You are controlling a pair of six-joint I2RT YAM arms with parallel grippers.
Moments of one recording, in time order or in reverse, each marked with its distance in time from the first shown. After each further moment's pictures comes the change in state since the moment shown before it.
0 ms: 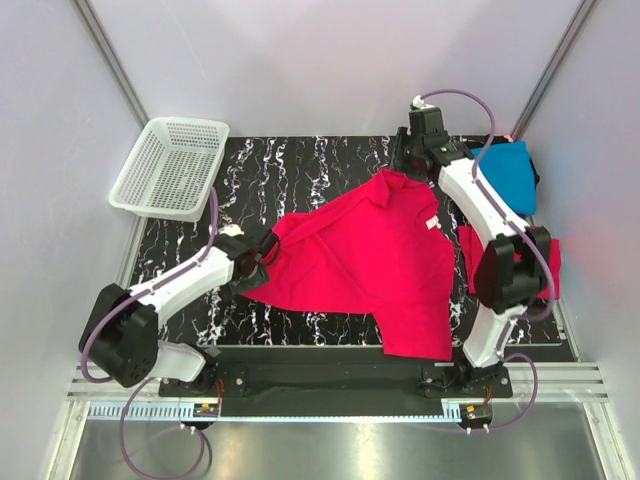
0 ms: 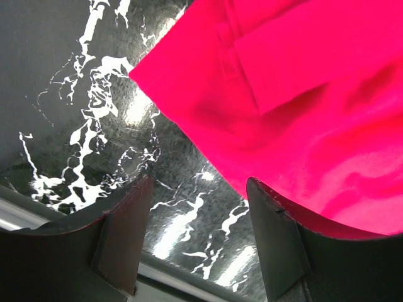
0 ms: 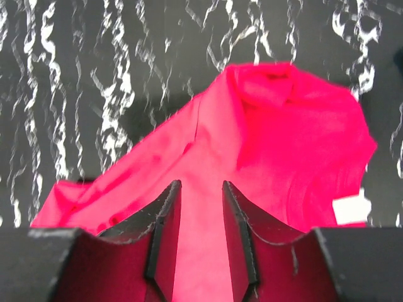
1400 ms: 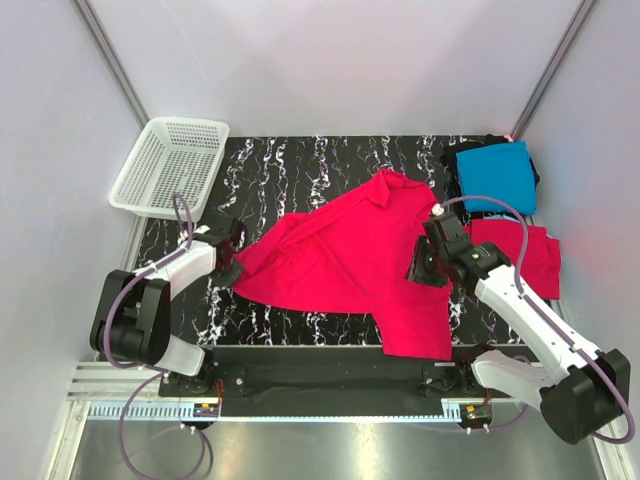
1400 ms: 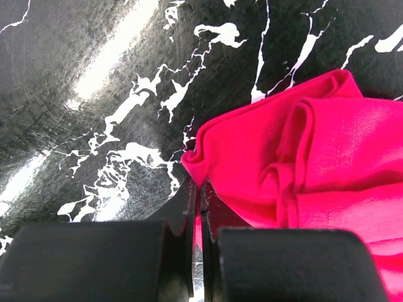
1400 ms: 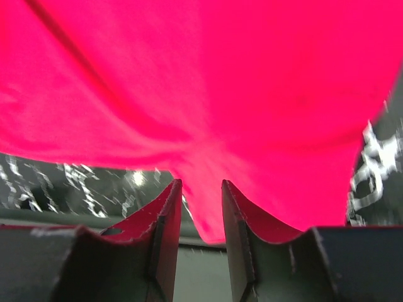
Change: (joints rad) left arm 0.331 0.104 -0.095 0.266 0.113 0.020; right arm 0.171 -0.807 -0.860 -0.245 -0.021 0.241
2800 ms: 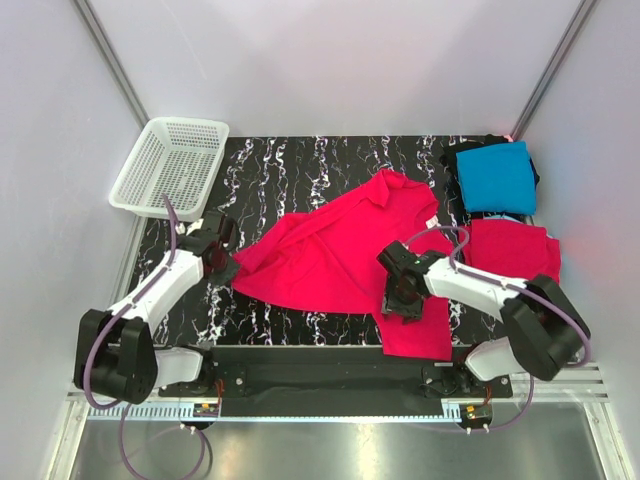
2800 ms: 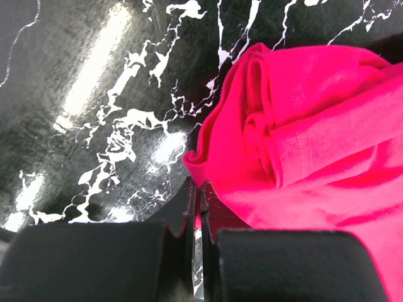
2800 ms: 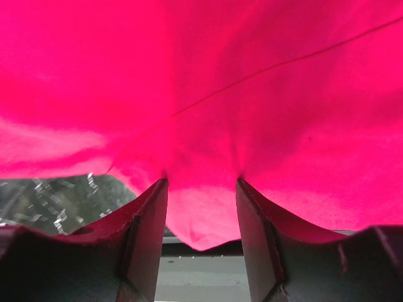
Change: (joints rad) left arm 0.002 -0.204 0.027 -0.115 0.074 0.122; right arm 0.206 0.325 -0.161 0.080 0.002 0.242
